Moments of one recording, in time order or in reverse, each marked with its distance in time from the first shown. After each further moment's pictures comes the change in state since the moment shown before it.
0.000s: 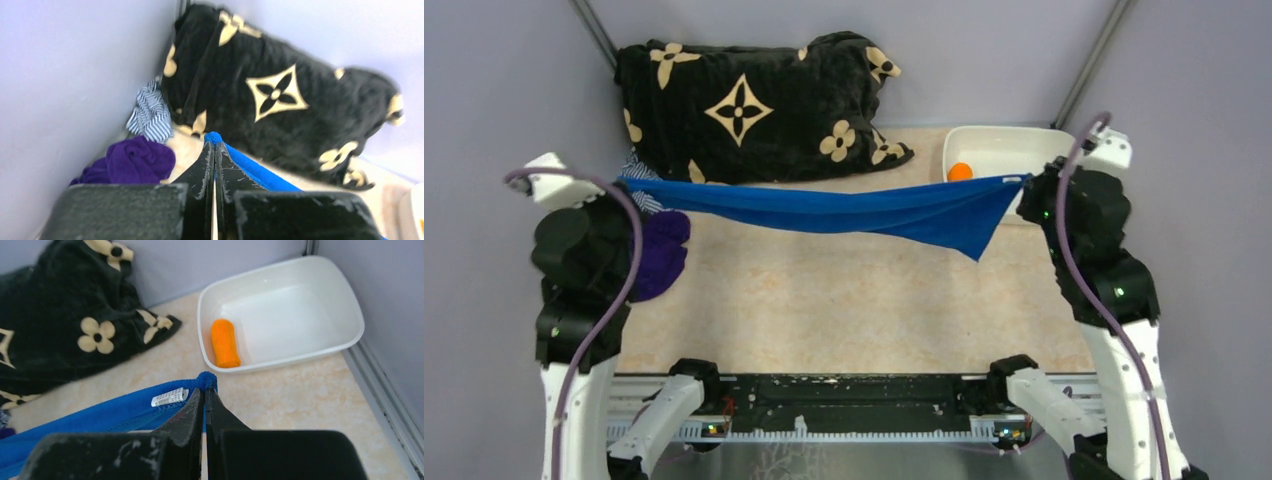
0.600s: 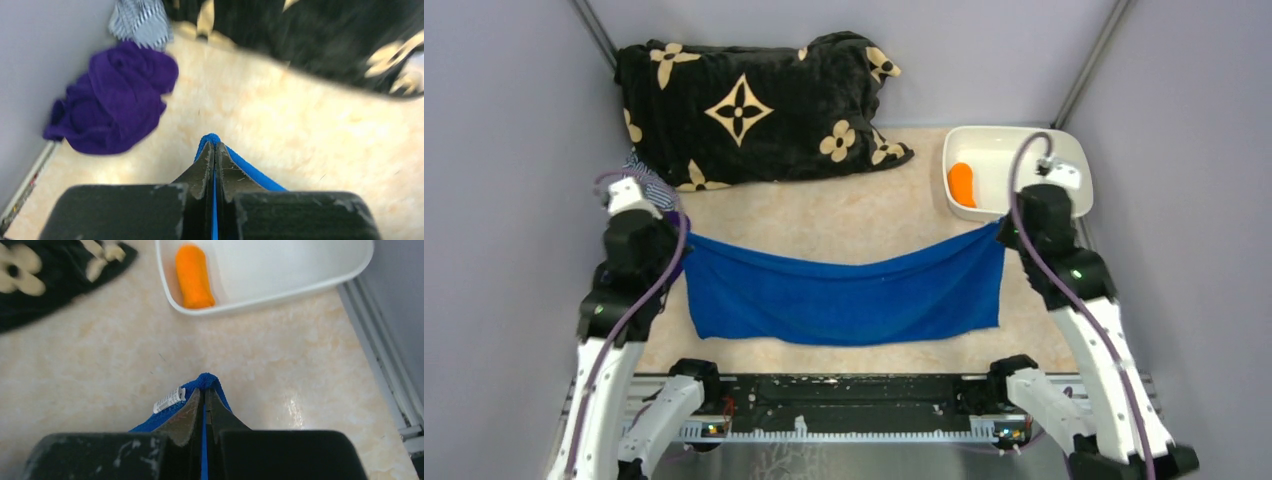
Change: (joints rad) left arm 0.001 -0.096 -0.161 -0.195 0.097 -0.086; right arm 0.000 -0.085 -0.138 -0.079 0.006 0.007
